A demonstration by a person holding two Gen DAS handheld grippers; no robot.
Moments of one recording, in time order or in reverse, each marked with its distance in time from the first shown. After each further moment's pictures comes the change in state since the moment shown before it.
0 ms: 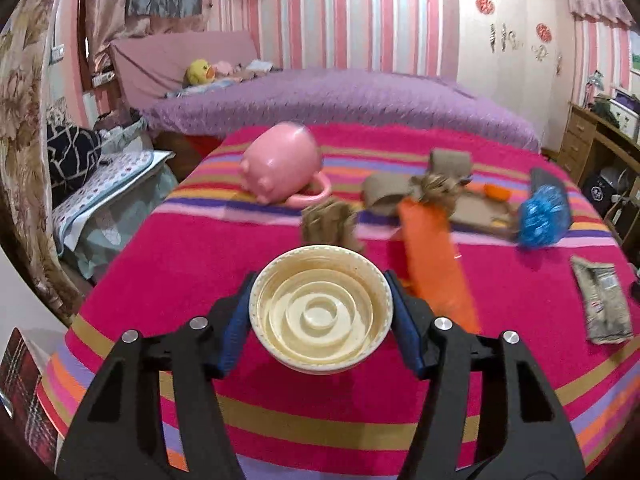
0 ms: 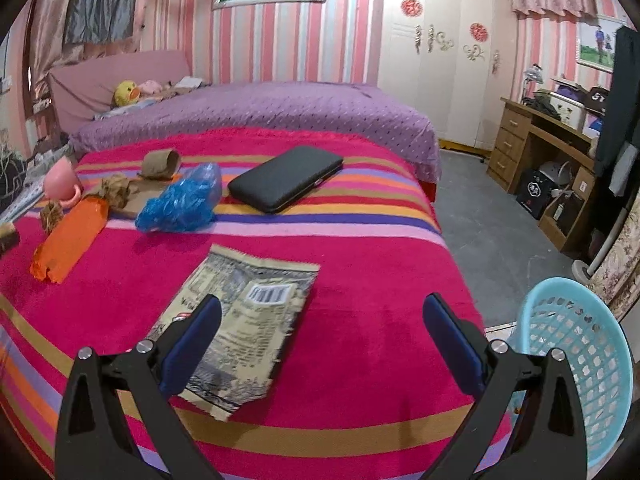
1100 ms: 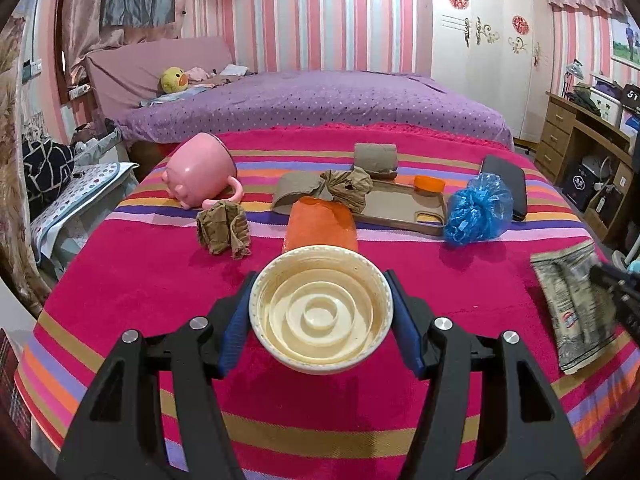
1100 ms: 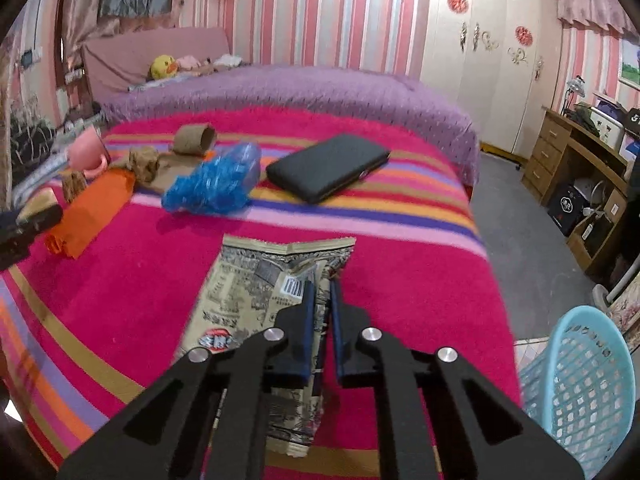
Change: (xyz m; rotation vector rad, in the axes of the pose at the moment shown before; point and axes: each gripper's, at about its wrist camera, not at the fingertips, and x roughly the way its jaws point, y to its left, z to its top) left arm -0.007 -0.078 -0.005 0.038 0.000 -0.054; right arm 0.000 -0.003 0.009 -0.073 0.003 0.128
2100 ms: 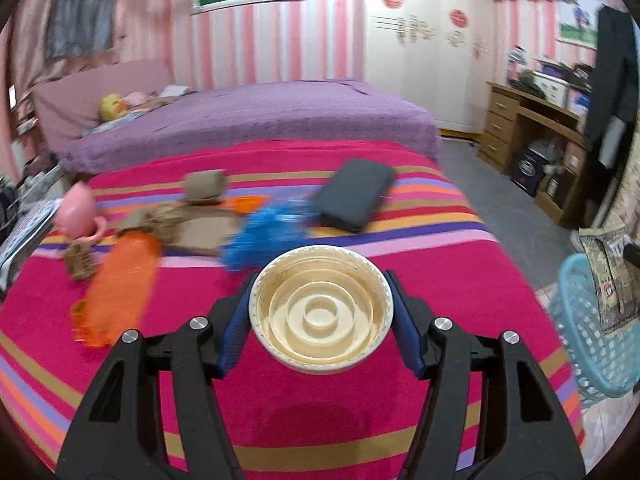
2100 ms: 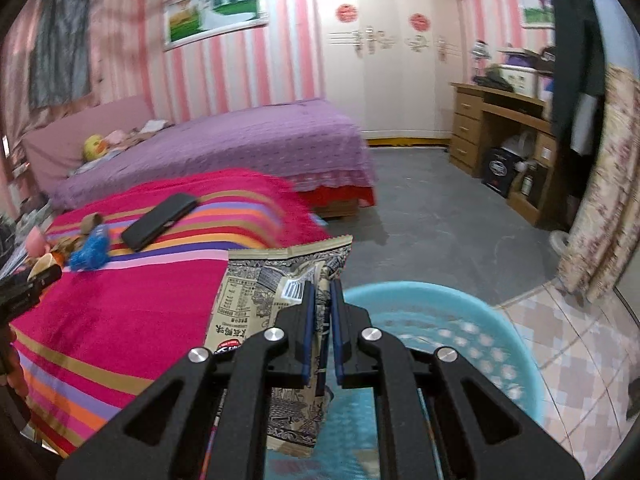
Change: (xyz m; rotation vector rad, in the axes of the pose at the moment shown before) left arm -0.022 -0.184 0.003 0.118 -0.038 -0.184; right arm -0.091 -0.241 -0.046 0.270 -0.096 -0.190
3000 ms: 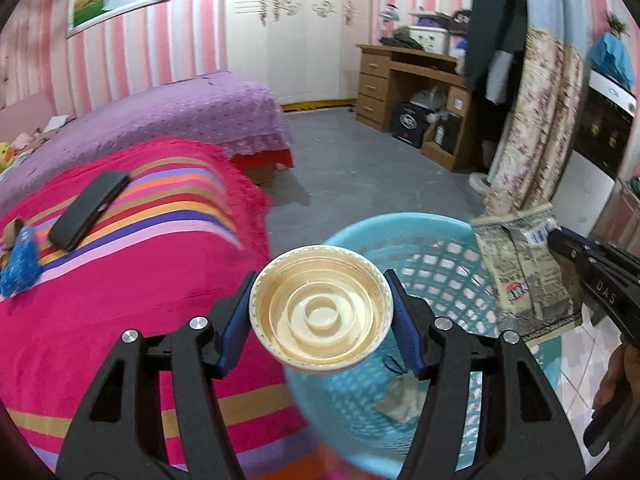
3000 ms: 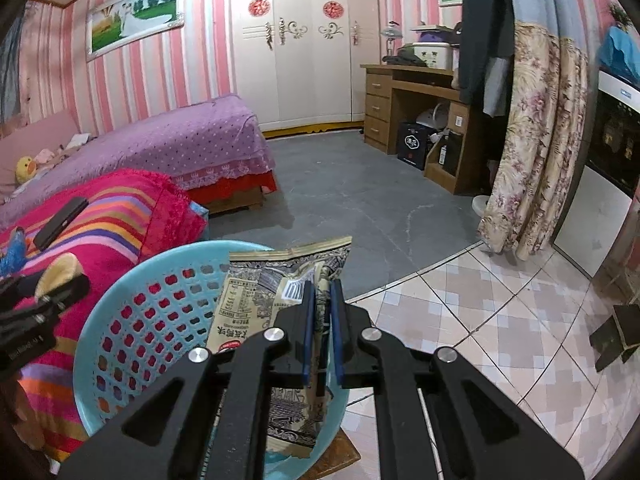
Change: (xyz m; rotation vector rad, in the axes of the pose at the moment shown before) left arm 0.003 -0.255 -0.016 0.220 0.066 -0.332; right arm -0.016 -0.117 -0.035 0.111 0.022 -0.225
